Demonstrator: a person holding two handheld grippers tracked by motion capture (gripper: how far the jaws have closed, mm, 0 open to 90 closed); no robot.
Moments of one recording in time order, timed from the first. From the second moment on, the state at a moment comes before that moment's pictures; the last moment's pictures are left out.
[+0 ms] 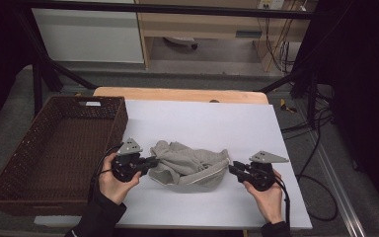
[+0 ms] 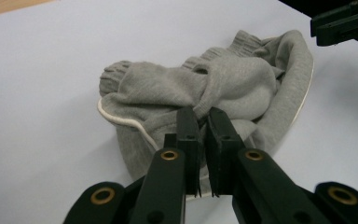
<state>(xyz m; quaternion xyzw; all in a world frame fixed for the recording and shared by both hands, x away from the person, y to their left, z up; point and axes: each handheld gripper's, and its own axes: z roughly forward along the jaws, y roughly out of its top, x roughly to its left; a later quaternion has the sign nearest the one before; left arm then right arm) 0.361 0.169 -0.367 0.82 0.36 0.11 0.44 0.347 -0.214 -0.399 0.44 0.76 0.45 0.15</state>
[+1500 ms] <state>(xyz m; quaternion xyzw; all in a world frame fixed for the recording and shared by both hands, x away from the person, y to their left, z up) 0.370 0.160 -0.389 0.83 0.37 0.06 0.41 0.361 -0.240 -0.403 0.44 0.79 0.39 0.20</state>
